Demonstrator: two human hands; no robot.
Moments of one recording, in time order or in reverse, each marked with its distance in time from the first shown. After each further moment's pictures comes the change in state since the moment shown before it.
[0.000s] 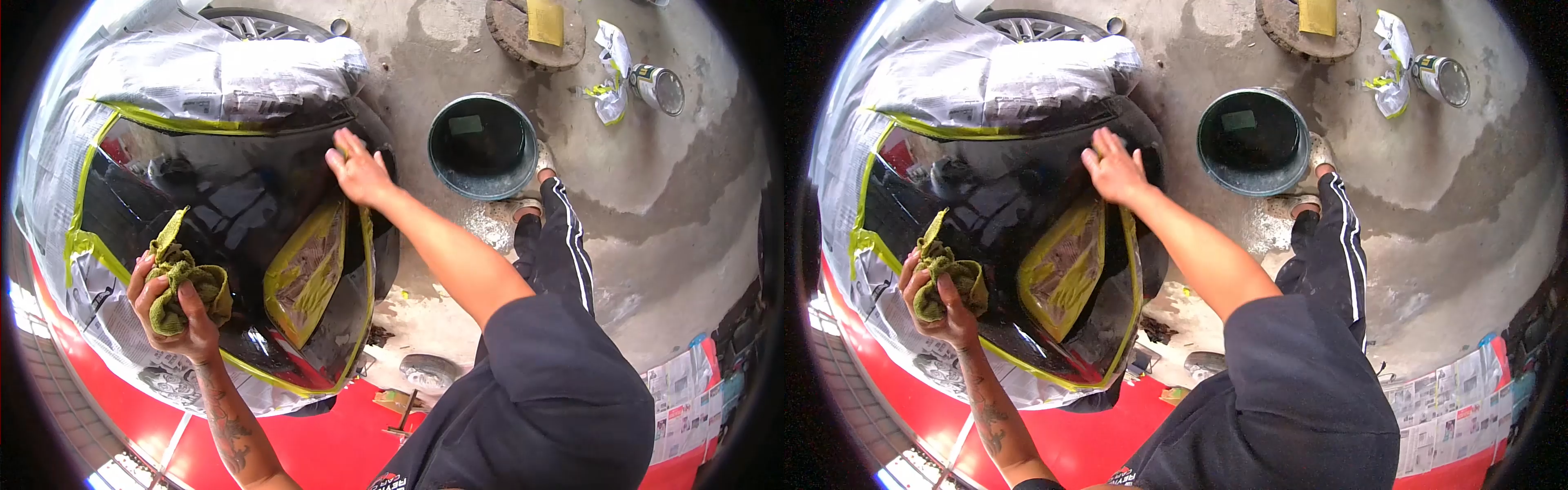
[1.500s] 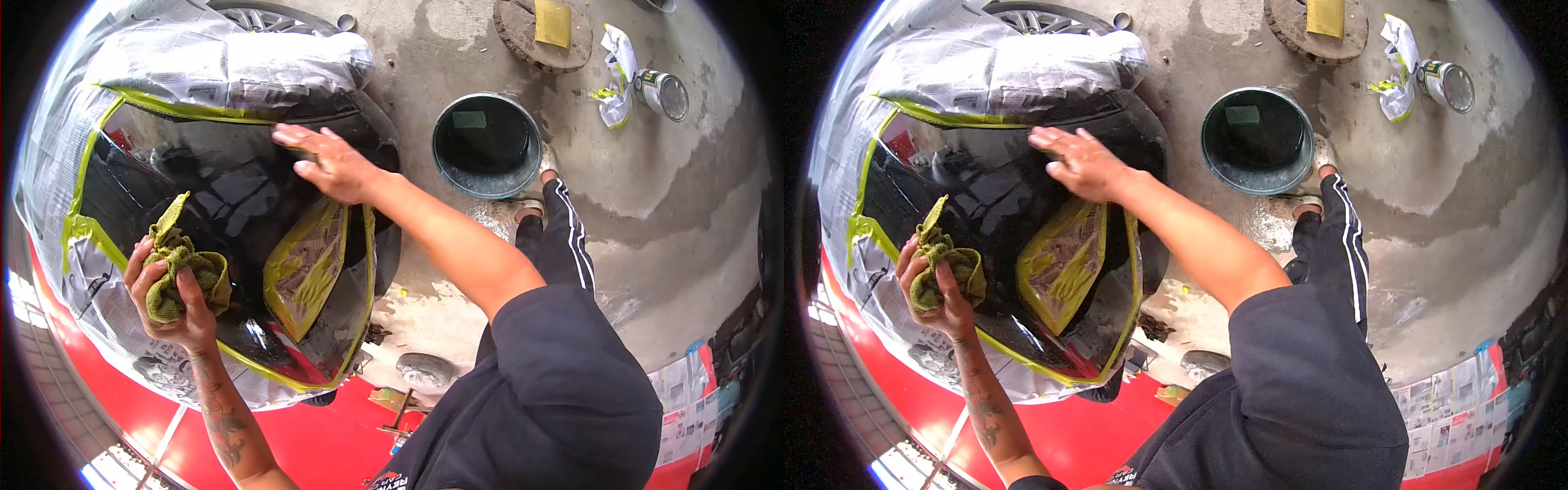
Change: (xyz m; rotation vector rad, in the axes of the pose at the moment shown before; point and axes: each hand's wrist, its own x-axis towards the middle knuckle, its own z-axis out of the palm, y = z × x) left_hand -0.001 0.000 0.000 0.025 -0.008 -0.005; right_hand -0.008 -0.051 -0.018 0.093 -0.123 -0.631
